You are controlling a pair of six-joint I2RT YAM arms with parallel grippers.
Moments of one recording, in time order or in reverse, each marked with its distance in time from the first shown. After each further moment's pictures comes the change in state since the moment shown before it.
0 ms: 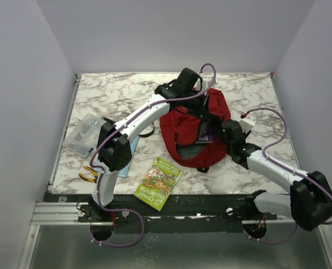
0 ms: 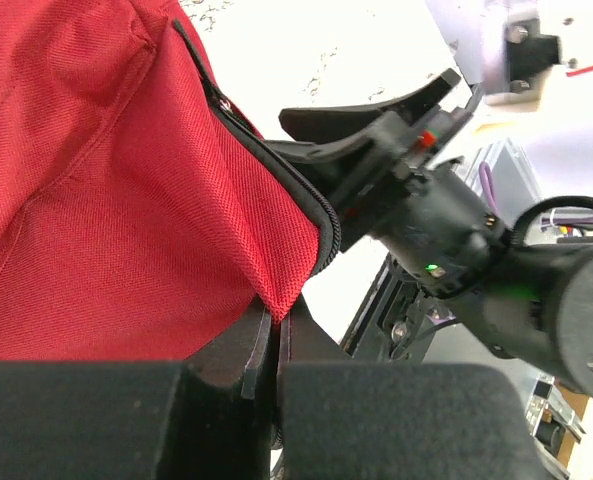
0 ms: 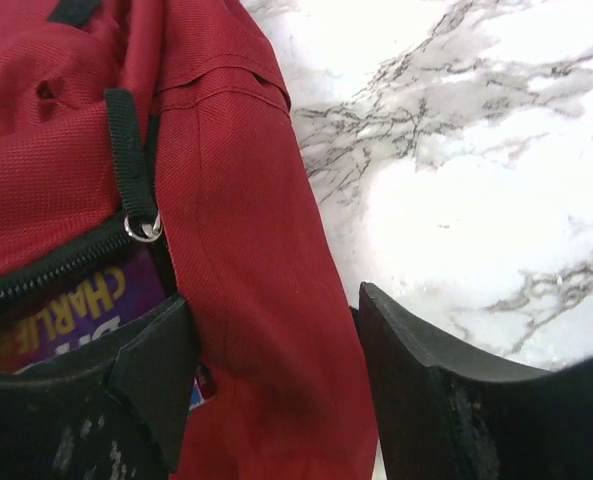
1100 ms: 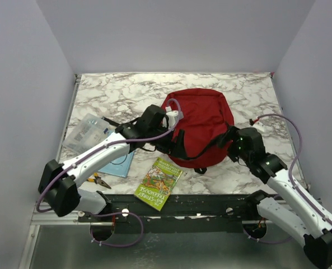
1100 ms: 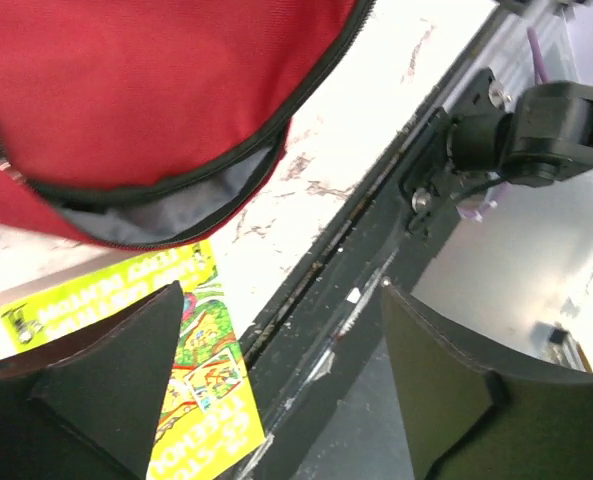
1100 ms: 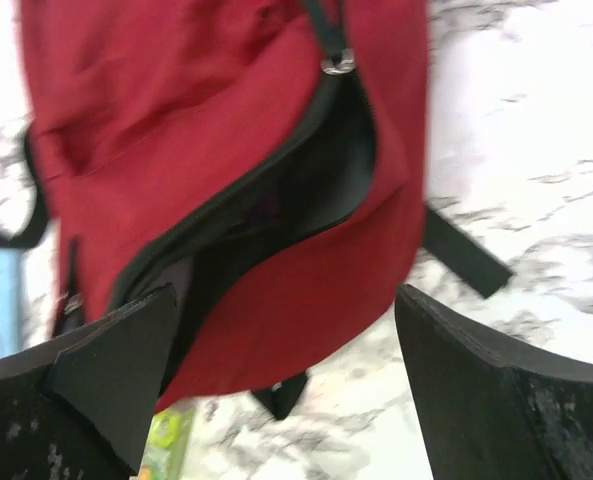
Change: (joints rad) left arm -0.035 -0.651 -0.881 0.169 -0.082 -0.043; right arm -0.004 -0.415 0.022 -0.455 -0.311 0.066
